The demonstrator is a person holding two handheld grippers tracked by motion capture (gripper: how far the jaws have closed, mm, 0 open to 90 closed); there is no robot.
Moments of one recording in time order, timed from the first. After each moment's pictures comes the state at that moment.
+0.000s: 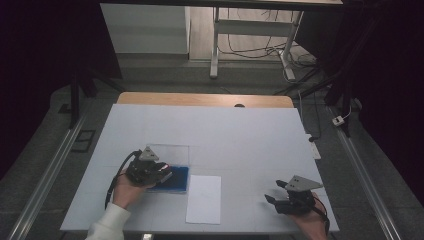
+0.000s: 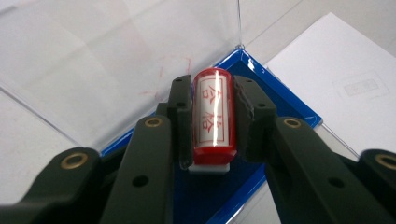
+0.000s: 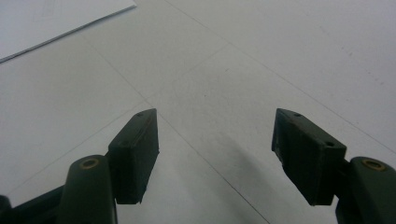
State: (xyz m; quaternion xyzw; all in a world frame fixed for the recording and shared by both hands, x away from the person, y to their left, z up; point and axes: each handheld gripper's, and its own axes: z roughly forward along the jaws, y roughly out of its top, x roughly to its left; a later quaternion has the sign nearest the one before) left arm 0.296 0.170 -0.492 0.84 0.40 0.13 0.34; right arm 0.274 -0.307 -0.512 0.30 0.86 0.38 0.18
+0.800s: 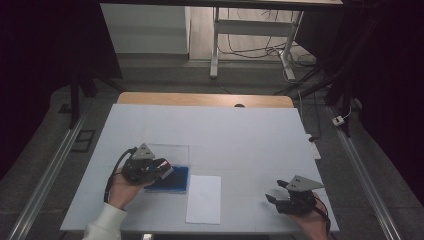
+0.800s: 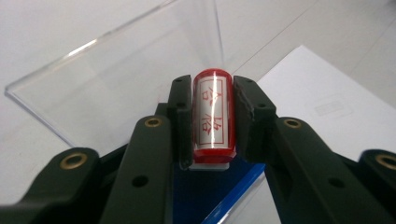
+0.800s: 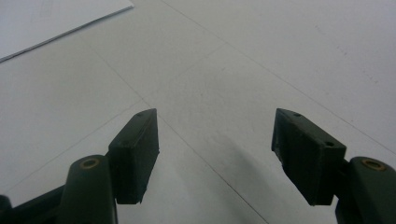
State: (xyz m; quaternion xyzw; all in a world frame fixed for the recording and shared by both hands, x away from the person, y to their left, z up) left arm 0.287 0.178 -0.469 0.83 0.38 0.13 0.39; right arm 0.274 -0.309 -0.512 0.30 0.85 0.38 0.18
